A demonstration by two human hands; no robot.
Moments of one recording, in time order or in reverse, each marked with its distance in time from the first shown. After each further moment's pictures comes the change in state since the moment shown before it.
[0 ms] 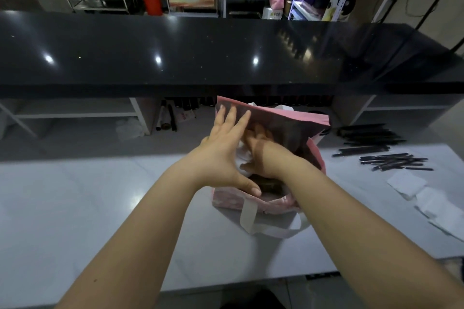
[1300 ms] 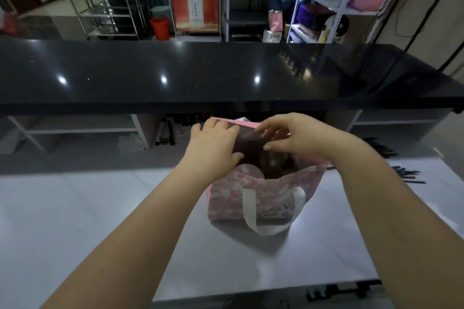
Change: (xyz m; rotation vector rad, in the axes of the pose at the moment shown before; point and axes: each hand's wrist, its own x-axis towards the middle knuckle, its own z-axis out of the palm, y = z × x) left_hand 0.018 0.037 -0.007 0.577 0.327 -0.076; right_hand -0.075 0.044 -0.098 0.305 0.145 -0.152
